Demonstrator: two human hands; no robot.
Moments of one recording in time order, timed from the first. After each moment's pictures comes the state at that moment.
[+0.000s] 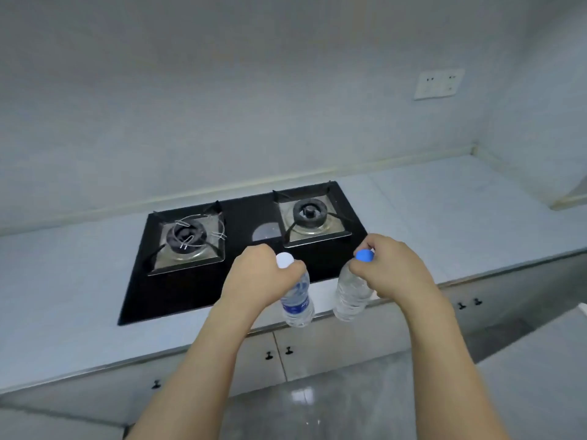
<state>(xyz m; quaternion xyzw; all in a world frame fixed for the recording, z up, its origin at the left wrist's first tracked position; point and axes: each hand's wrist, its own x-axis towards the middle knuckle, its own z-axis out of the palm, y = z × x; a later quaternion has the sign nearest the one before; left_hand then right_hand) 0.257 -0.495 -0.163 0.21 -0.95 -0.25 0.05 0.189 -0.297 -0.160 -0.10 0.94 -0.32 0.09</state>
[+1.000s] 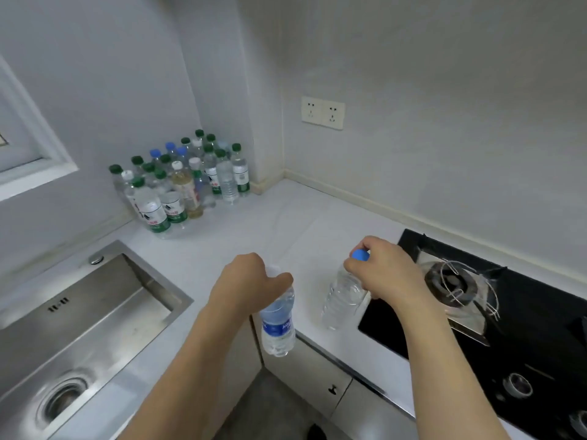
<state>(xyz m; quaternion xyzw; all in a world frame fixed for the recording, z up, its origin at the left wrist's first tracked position) 0.577 -0.910 -0.165 0.60 -0.77 -0.20 0.09 0.378 -0.830 -0.150 -0.47 0.83 -0.25 0.18</state>
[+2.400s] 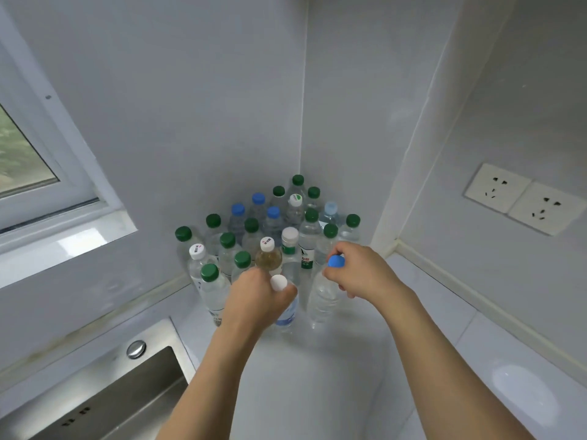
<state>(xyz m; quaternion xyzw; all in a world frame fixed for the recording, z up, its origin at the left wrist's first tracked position) 0.685 -1.332 -0.213 0.69 -0.67 -0.18 0.20 0.495 -1.341 -0.176 -0.64 0.71 -0.15 0.26</state>
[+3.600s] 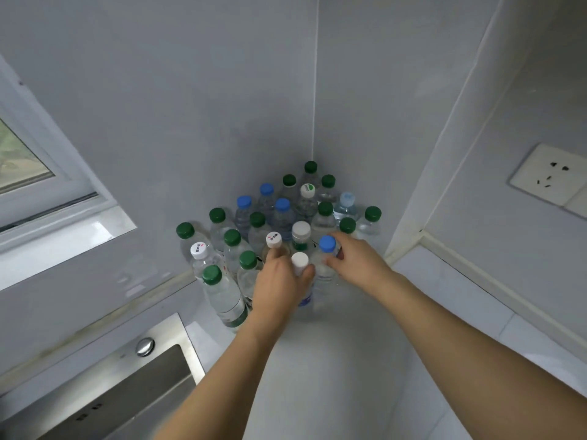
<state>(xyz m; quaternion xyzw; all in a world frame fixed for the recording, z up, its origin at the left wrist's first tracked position) 0.655 -1.392 -0.264 0.69 -0.65 -0.22 0.23 0.493 -1.416 -0.246 -0.69 0.66 -0.16 0.27</state>
